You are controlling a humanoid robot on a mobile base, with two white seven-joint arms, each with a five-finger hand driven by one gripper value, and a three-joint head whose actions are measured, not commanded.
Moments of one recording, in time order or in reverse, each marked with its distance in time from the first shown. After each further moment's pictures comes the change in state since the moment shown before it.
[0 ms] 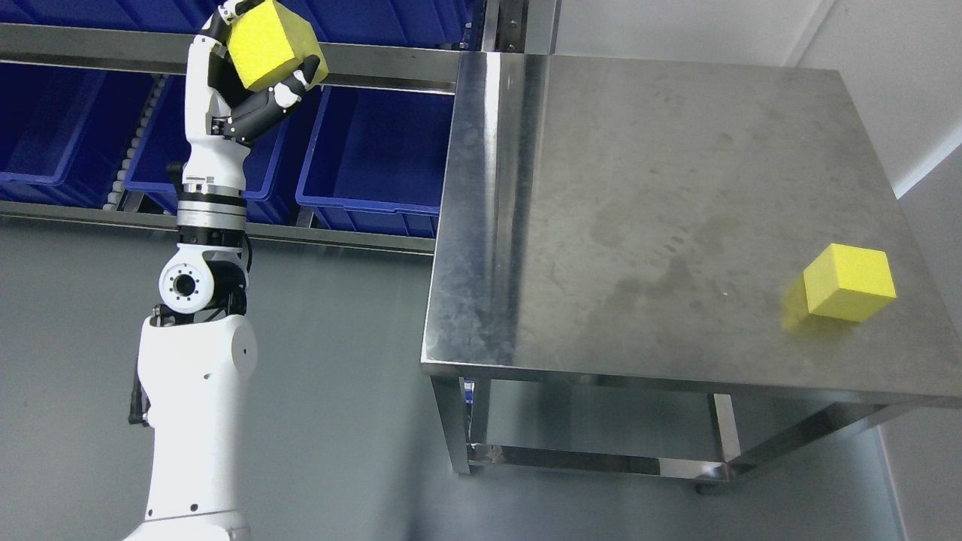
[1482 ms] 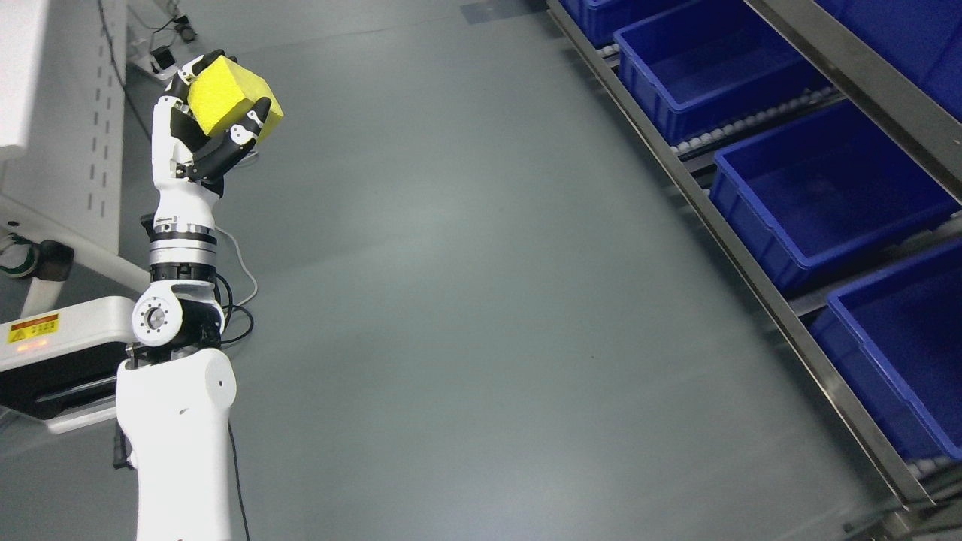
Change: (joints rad) left arm 0.080 -0.001 0.099 -0.047 0.054 0.186 0.035; right arm 0.000 0.000 0.000 0.000 0.000 0.000 0.000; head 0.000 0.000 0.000
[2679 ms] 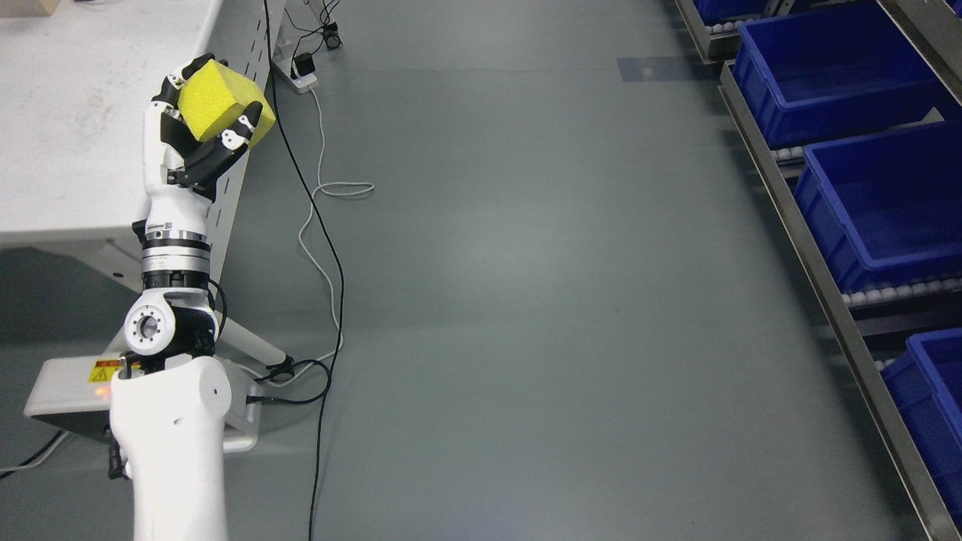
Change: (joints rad) left arm 0.024 0.000 0.011 -0.037 0.004 0.004 -0.003; right arm 0.000 0.000 0.000 0.000 0.000 0.000 0.000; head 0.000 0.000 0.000
